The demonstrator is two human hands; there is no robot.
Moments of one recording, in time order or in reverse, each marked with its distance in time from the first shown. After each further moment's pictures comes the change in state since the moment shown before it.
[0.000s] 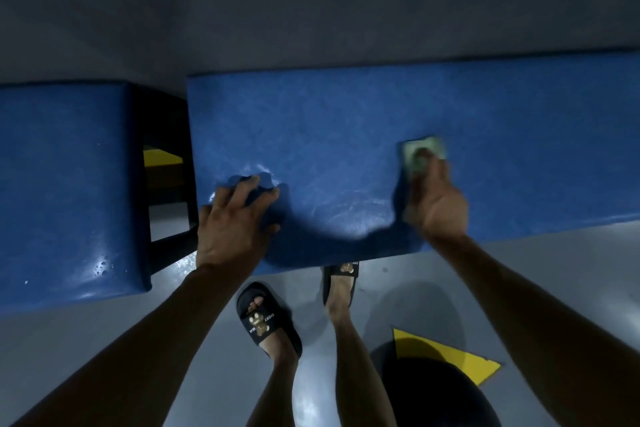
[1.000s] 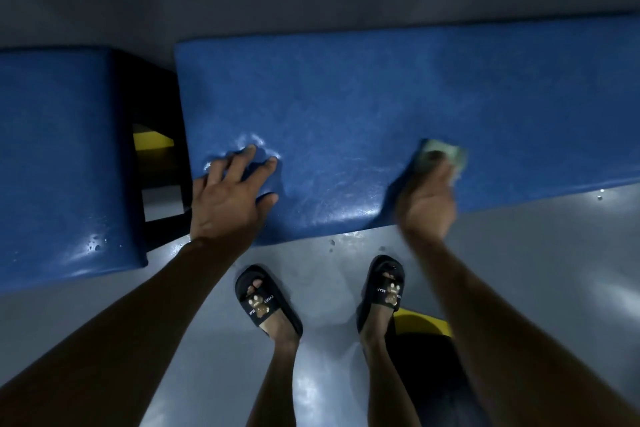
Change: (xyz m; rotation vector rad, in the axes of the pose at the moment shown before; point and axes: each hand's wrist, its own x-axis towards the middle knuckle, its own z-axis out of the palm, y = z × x) left_hand -0.011 -0.009 0.014 0.035 0.078 0.052; right_hand -0.054 -0.020 0.030 0.060 0.147 0.400
